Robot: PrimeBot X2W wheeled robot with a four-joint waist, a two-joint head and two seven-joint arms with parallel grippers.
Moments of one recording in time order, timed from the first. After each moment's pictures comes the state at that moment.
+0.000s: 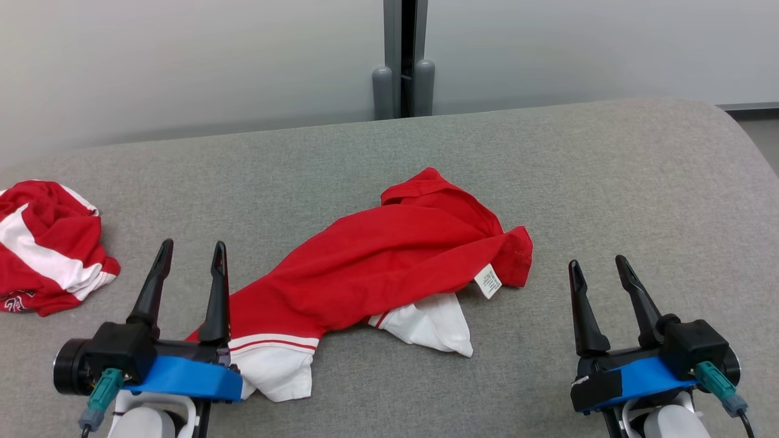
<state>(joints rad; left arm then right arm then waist) -0.21 0.12 -0.09 0.19 -0.17 -0.03 -0.26 -0.14 -0.05 0.02 0.22 0.07 0.13 -0.26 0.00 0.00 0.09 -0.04</state>
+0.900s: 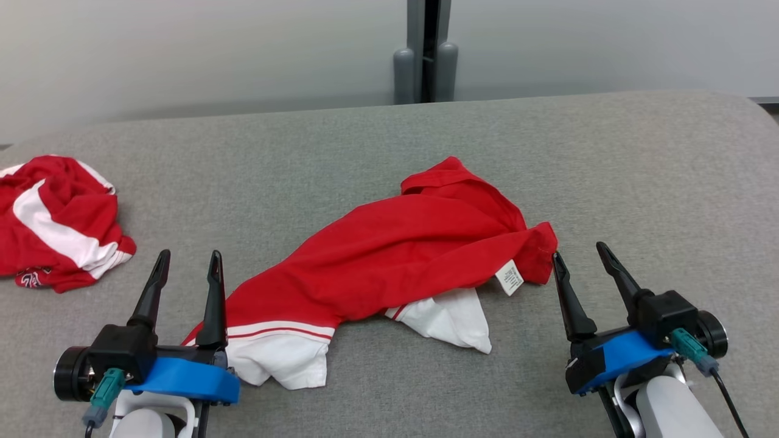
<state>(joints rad) -0.21 0.06 0.00 0.26 -0.10 -0.08 -0.26 -0.26 -0.12 0.09 0.39 0.05 0.13 -0.26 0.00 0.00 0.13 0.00</state>
